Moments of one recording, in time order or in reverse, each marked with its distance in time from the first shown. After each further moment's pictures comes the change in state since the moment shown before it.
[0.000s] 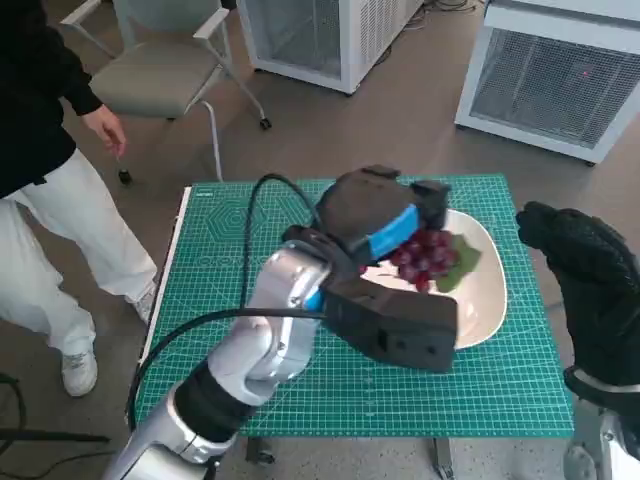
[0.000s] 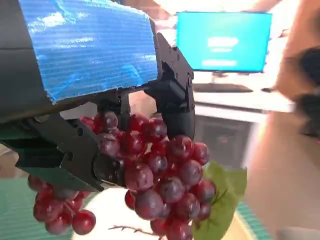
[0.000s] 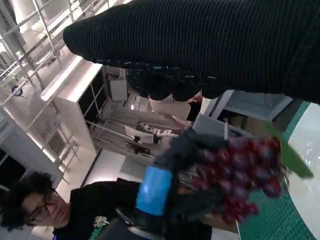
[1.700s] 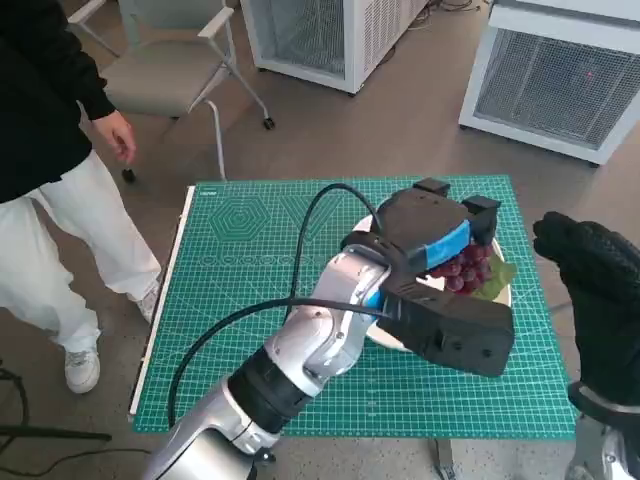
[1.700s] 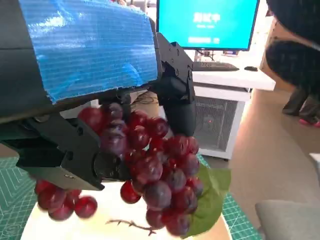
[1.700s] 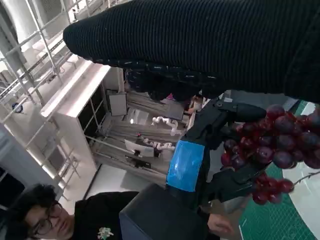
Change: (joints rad) left arm -0.085 -0.122 -0.048 0.337 -0.028 -0.081 0.105; right arm 0.062 0.022 -0.007 -0.071 -0.011 0.004 -0.074
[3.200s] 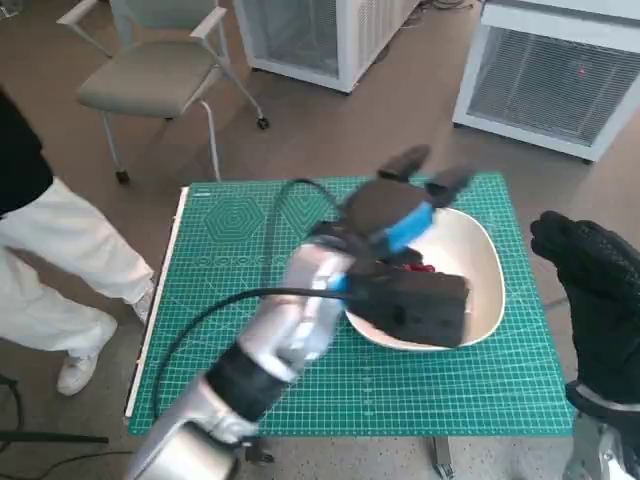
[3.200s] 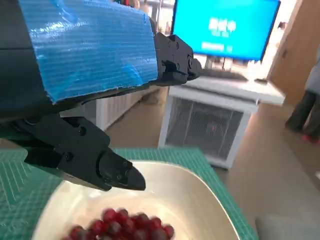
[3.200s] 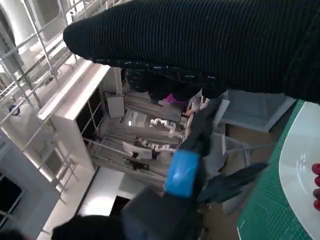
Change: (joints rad) left arm 0.105 0.131 0.115 -0.106 -0.110 -0.084 0.064; right arm 0.000 -0.003 0.012 0.006 -0.001 -0.001 -0.003
